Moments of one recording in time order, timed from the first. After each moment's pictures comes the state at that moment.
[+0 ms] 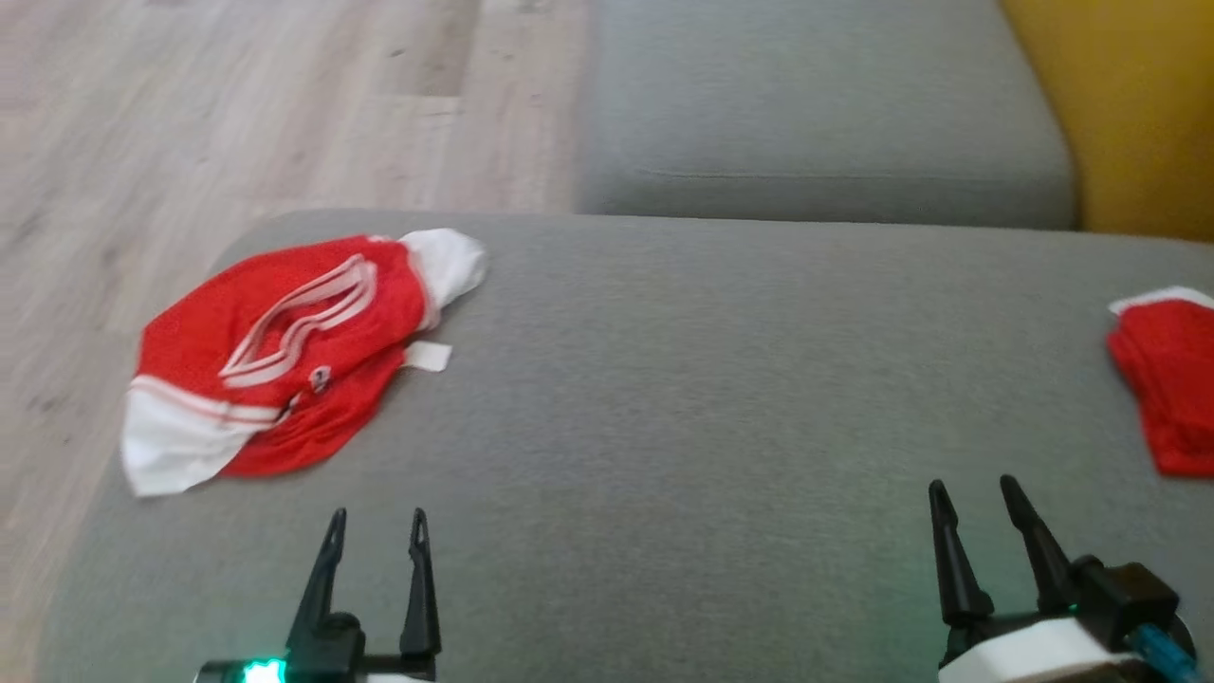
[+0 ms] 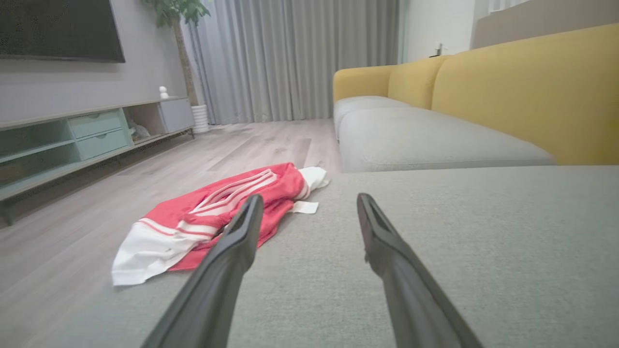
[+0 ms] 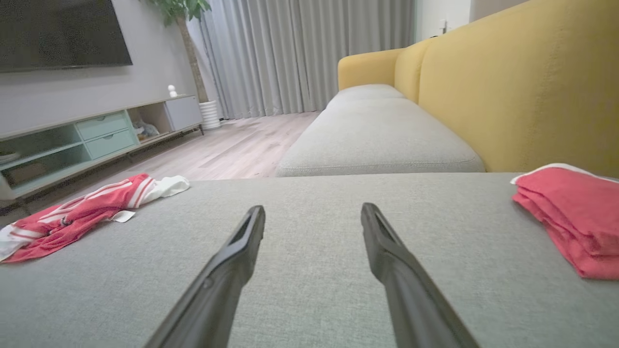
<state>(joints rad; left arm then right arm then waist) 0.11 0.06 -0.23 0.22 -0.06 0.18 -0.26 0.13 -0.11 0.07 0.24 0.21 0.12 -0.25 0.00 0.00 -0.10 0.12</state>
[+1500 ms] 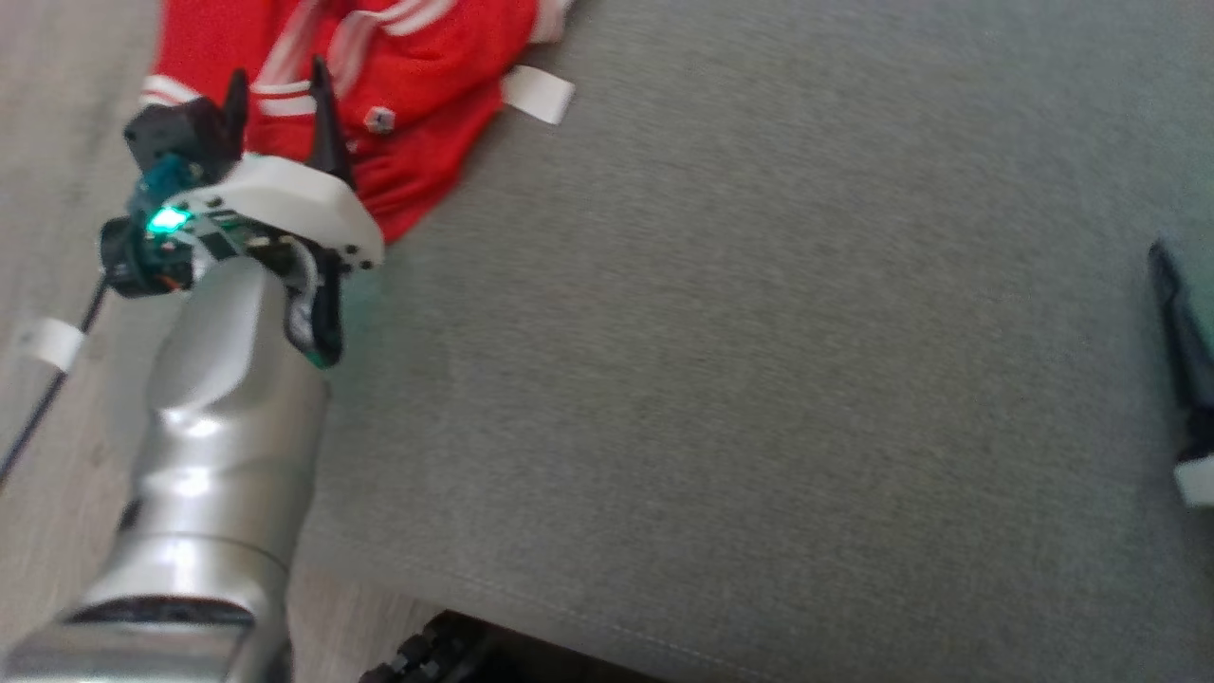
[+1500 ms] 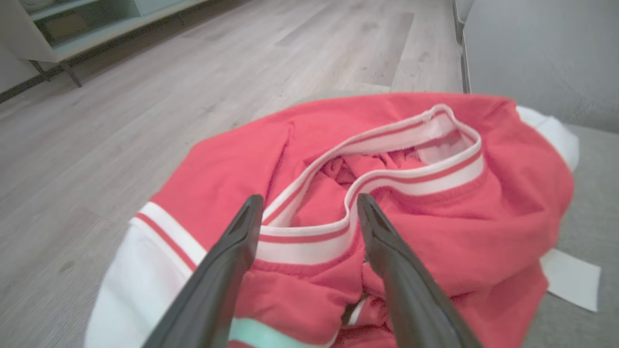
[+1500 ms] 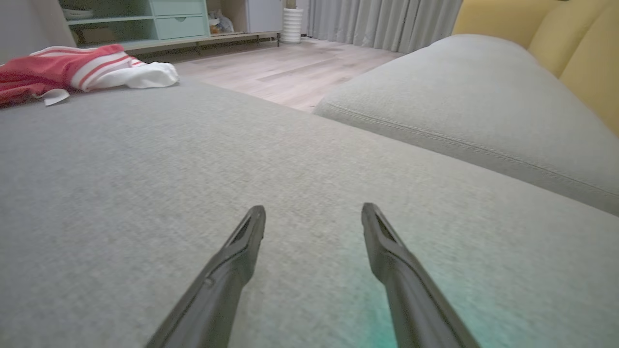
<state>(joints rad) -0.89 0.05 -0.07 0.93 -0.27 0.02 -0.10 -0.09 -0.58 0.04 0.08 0.26 0.12 -0.25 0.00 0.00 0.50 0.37</state>
